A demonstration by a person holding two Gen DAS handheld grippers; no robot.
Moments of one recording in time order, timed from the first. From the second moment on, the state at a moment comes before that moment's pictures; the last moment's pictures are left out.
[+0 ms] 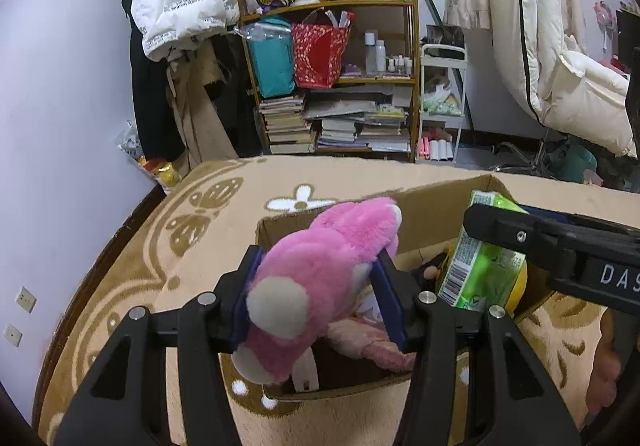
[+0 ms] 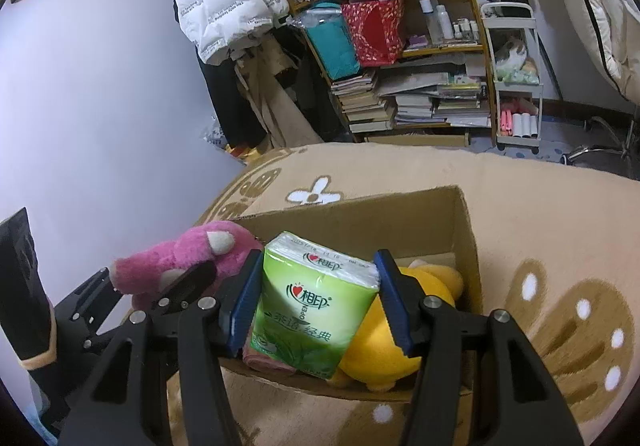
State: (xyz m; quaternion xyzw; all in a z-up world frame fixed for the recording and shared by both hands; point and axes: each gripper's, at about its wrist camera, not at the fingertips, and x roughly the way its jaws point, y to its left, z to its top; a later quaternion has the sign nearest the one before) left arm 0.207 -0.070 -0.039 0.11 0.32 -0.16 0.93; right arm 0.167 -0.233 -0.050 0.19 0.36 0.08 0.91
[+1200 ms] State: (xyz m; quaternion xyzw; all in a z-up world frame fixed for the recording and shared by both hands) left arm 0.163 -0.005 0.028 0.06 0.32 -0.08 0.94; right arm 0.115 -0.239 0.007 0.15 0.33 0.05 0.93
